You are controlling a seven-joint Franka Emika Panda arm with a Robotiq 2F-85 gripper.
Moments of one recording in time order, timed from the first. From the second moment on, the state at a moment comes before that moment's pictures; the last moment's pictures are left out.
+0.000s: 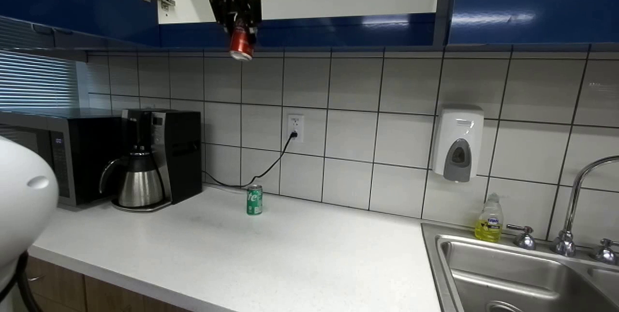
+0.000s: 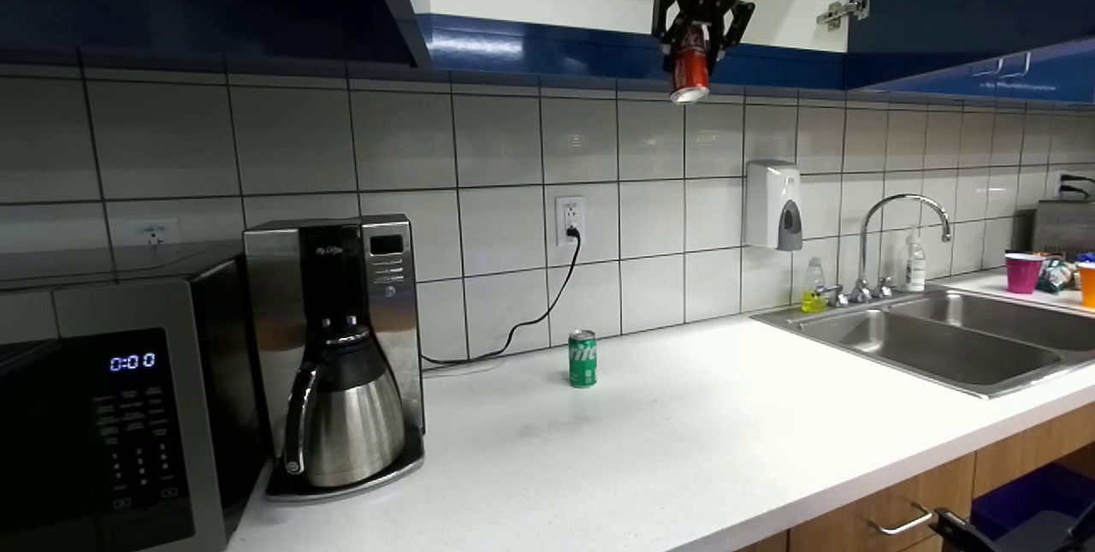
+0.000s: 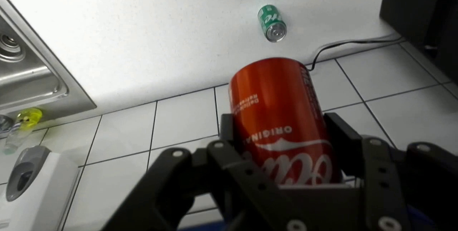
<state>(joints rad) 0.04 -0.42 -0.02 -1.92 -0.04 1.93 0.23</state>
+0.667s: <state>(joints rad) 0.04 -0.44 -0.03 -2.32 0.09 2.24 0.04</state>
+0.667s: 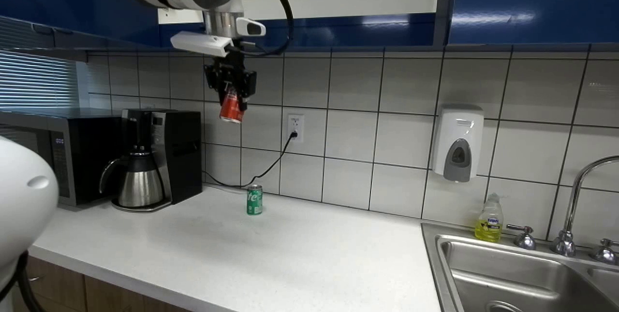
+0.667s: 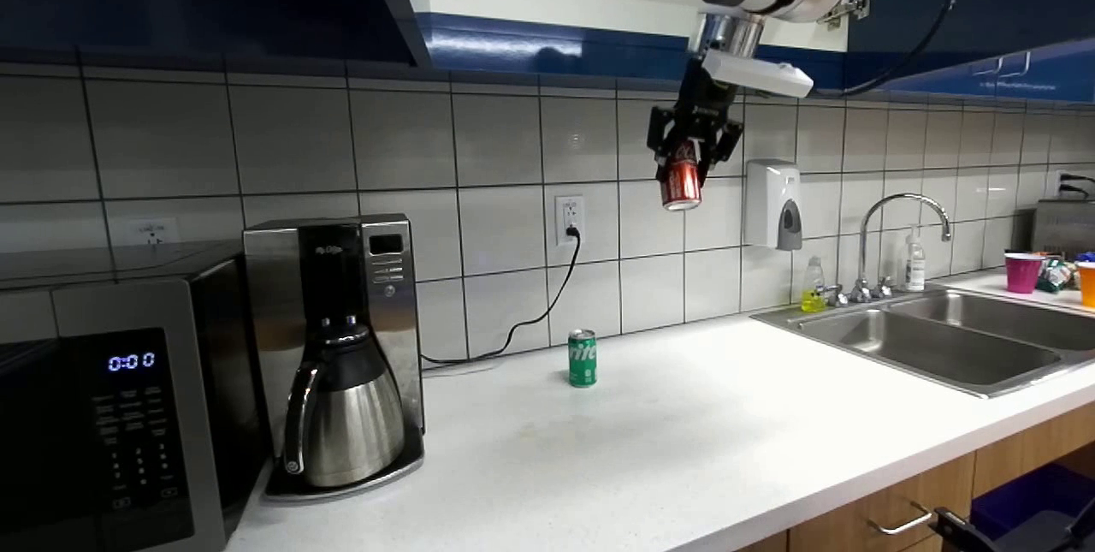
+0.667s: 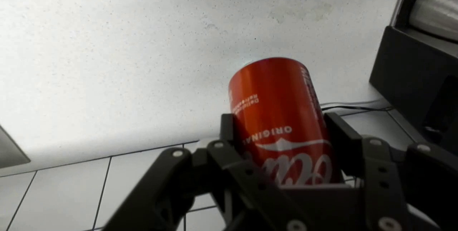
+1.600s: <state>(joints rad) 0.04 -0.13 -0.09 -2.52 0.25 2.68 -0.17</state>
